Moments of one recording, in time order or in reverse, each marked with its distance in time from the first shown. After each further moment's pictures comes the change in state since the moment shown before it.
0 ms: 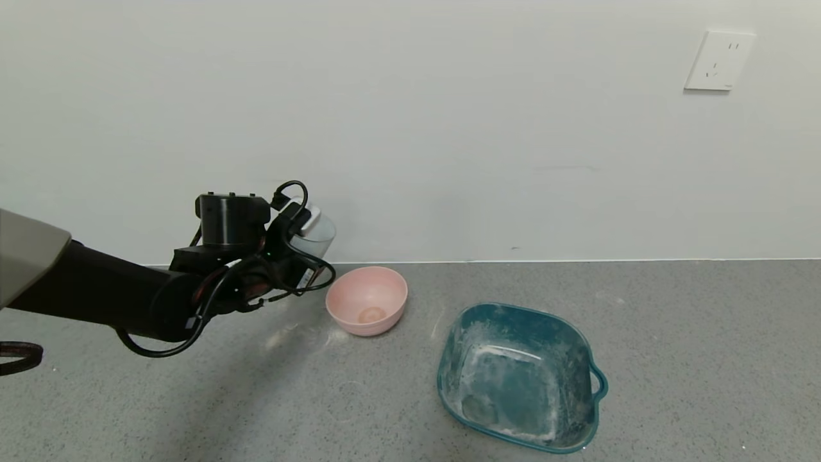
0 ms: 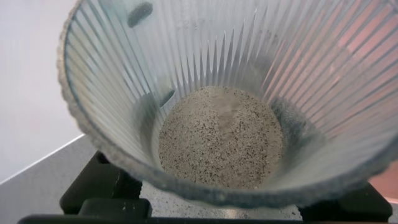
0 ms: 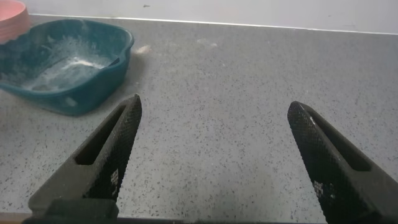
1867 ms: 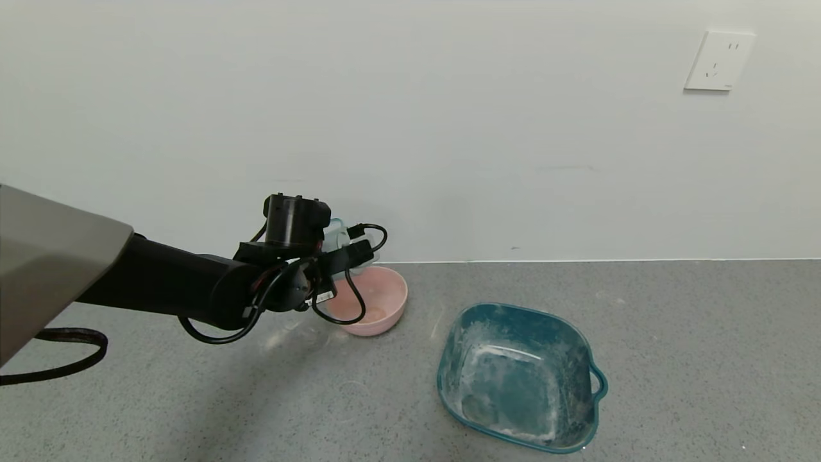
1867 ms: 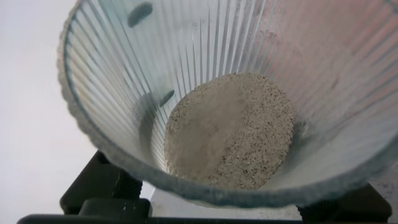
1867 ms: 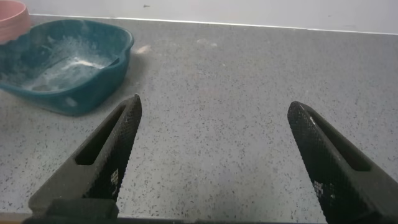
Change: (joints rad) left arm -0.133 0.072 -0.132 0.176 0.264 0.584; right arm 0.000 0.000 0.000 0.000 0.000 0.000
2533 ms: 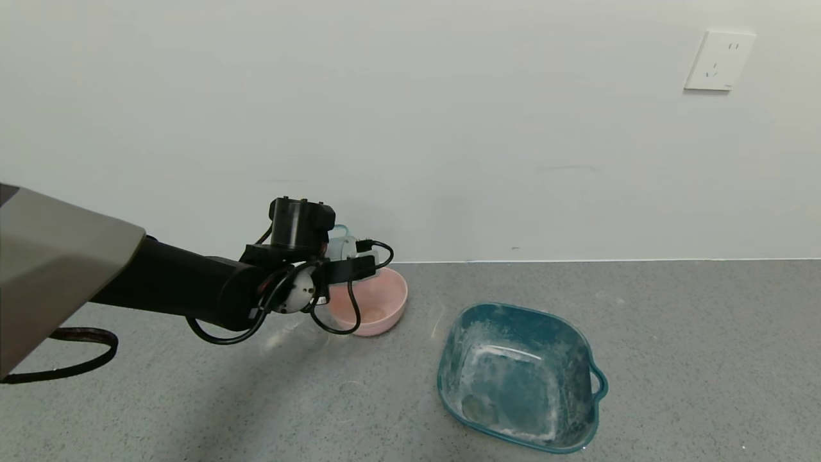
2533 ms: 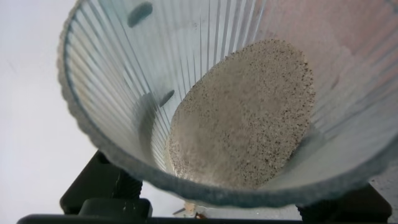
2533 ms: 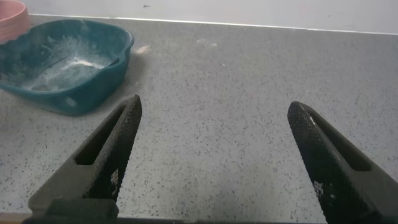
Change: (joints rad) left arm -0.006 0.018 -0.008 -0.001 0.057 0.215; right arm 0.000 0.000 0.000 0.000 0.000 0.000
